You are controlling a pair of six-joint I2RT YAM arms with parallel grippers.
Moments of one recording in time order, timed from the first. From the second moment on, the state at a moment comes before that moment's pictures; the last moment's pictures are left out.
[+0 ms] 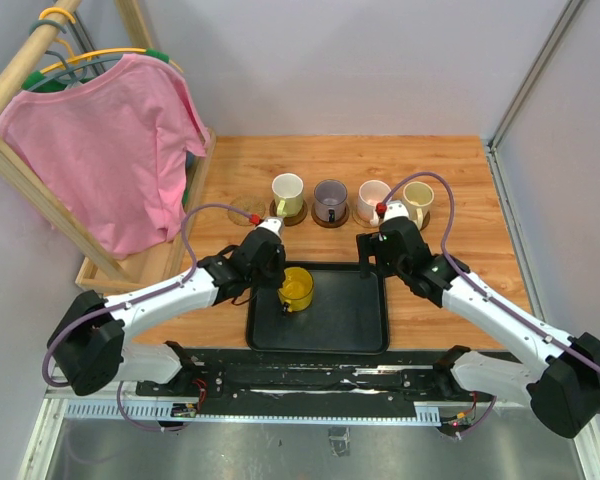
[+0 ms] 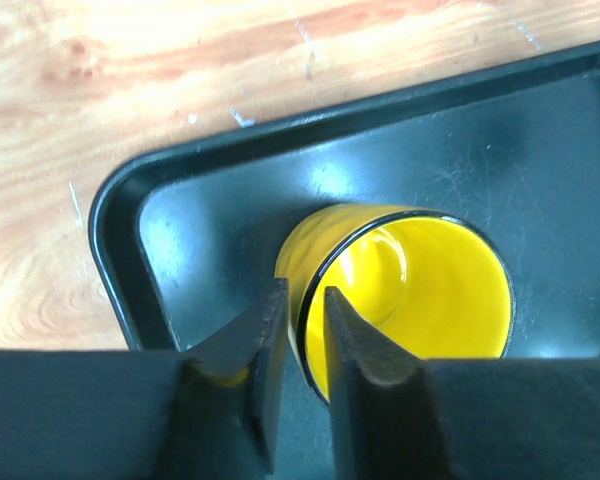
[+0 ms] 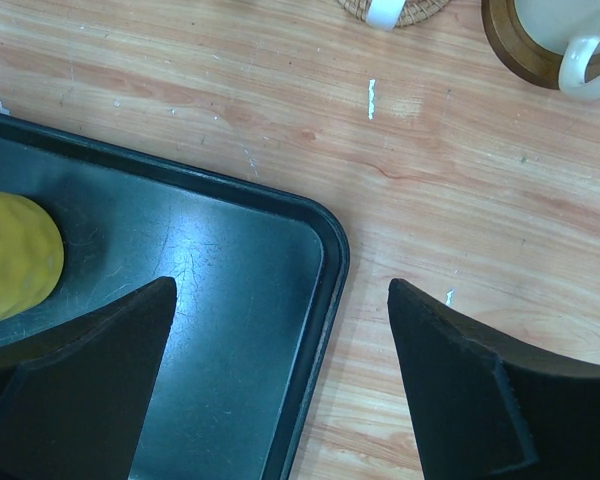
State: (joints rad) left arm -0.79 1.27 0.72 -0.27 -0.19 -0.54; right arm 0.65 1.08 0.77 -0.43 0.27 0.29
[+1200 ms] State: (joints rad) left arm -0.95 1.13 0.69 -0.47 -0.09 -0.55; right arm 0.65 1.09 0.77 -0.43 0.24 0.29
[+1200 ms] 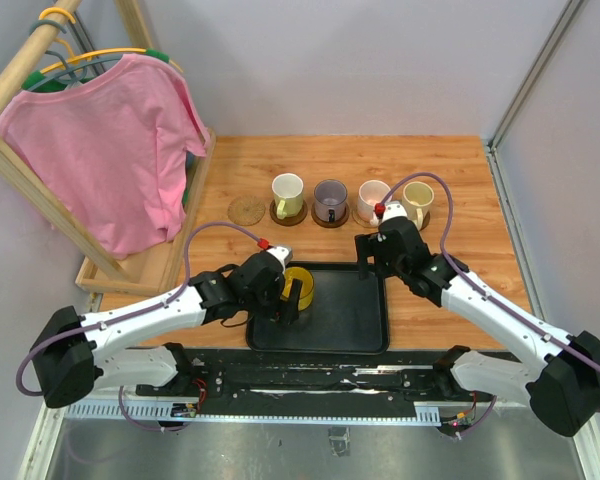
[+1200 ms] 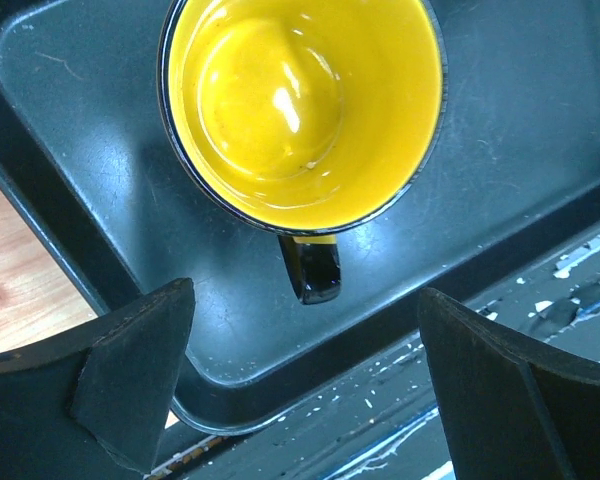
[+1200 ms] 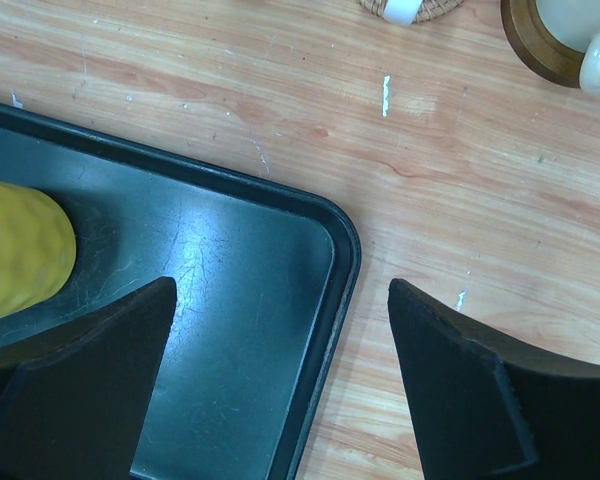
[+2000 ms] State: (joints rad) left arm -0.95 1.23 0.63 -0.25 -0.19 -0.53; right arm 0.65 1.08 0.76 -0.43 0.24 0.30
